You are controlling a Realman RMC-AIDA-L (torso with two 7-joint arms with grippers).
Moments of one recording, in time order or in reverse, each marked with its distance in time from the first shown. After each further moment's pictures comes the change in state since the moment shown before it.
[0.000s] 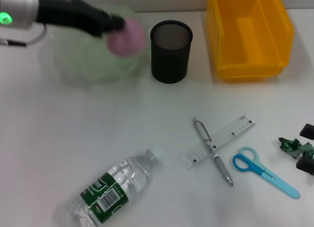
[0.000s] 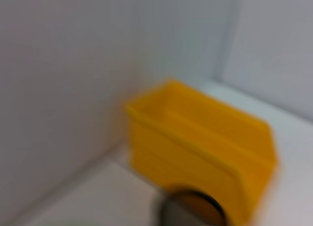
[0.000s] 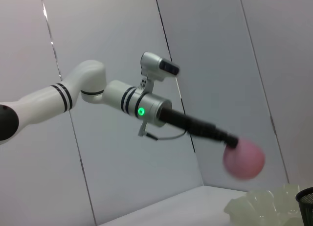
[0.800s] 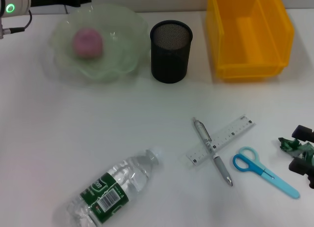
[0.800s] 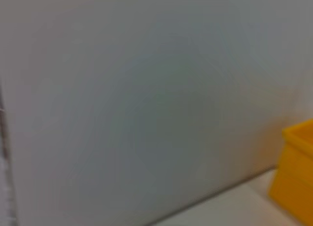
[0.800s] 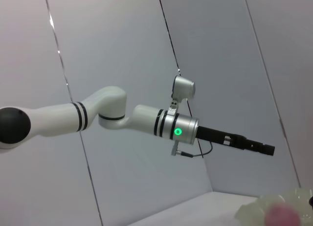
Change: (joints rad) left arm -0.046 -0.004 -0.041 -0.284 0.036 -0.493 0.068; right arm 0.006 0.015 -0.008 0.022 0.000 -0.002 -0.005
